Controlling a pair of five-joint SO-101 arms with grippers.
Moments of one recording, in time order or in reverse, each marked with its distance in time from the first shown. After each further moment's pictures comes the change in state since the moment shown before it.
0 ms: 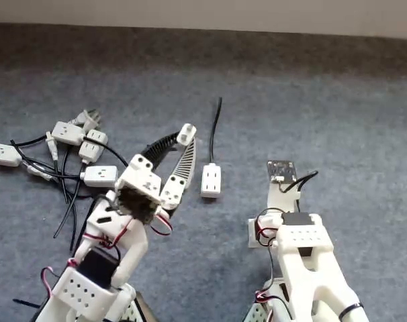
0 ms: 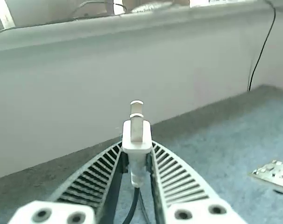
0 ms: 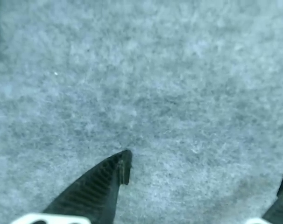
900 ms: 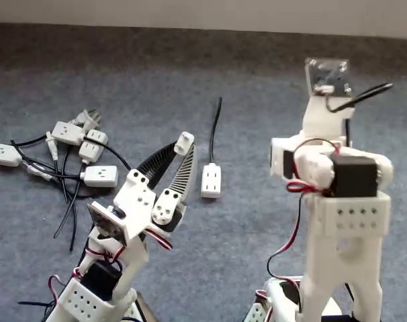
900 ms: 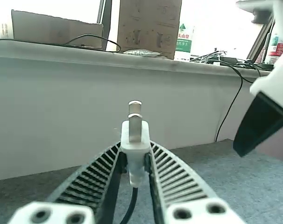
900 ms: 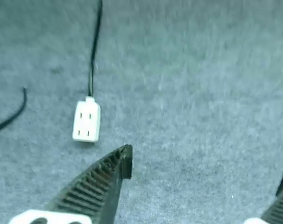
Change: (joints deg) left arm 3.4 -15.8 12.9 -7.0 10.2; right arm 0.7 1.0 -70.4 44.9 -0.1
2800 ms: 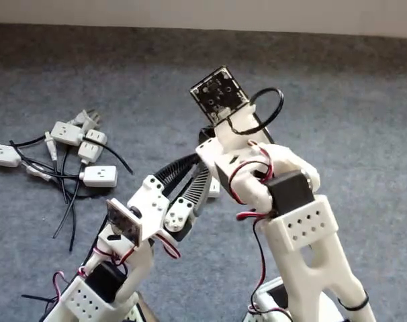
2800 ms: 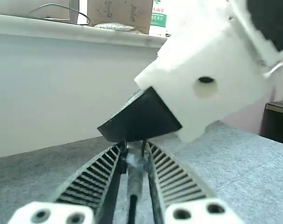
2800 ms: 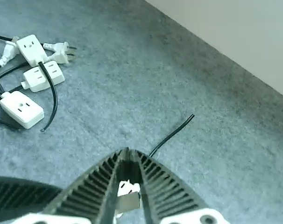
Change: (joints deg) left arm 4.3 0.4 0.0 2.5 0.3; right arm -20.0 -1.0 17.1 -32.0 18.9
